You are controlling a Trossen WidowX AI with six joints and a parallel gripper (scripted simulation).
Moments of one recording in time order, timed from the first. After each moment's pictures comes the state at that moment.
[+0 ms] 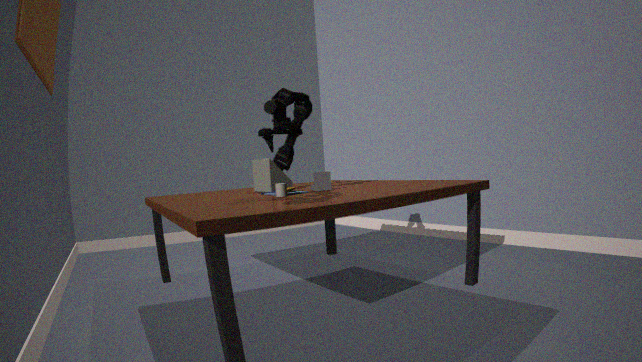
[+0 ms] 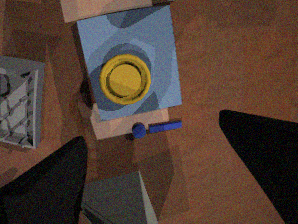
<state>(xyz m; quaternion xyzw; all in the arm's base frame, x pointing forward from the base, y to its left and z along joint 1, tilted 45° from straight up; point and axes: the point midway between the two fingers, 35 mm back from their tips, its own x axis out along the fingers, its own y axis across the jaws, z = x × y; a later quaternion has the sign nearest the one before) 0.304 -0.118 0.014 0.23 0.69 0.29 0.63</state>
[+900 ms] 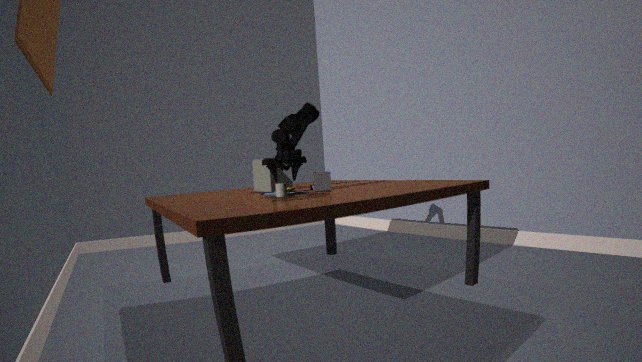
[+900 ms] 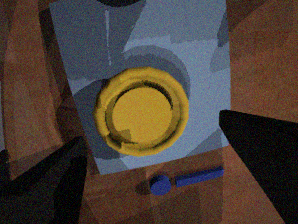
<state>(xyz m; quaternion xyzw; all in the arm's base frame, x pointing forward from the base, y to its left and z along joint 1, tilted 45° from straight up) 0.294 -0.026 -0.068 0.23 0.69 0.30 0.62</state>
